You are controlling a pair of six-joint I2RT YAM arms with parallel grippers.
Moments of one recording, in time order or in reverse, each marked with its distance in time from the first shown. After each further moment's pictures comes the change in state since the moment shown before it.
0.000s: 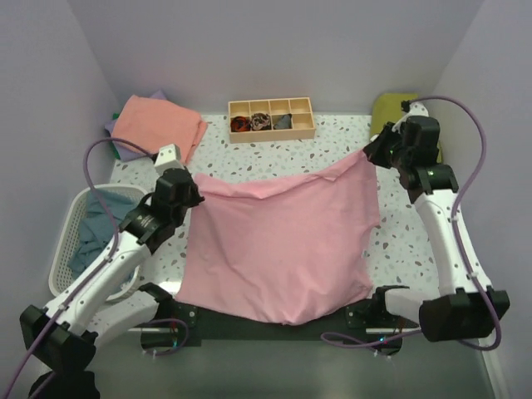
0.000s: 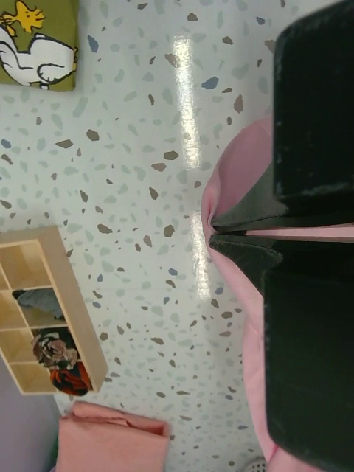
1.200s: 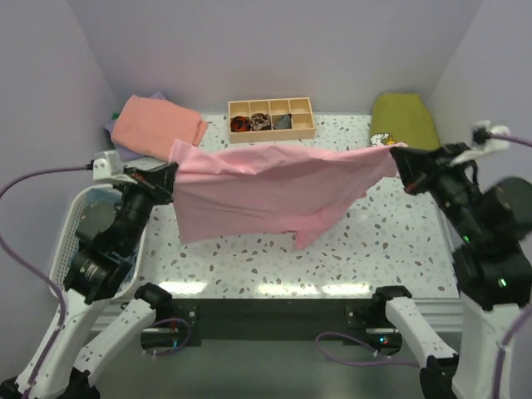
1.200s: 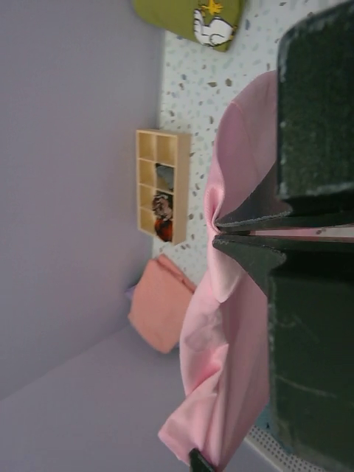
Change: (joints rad) left arm 0.044 -0.322 0.055 0.215 0.177 0.081; right arm 0.007 -0.348 0.192 -0.076 -0.194 -0.063
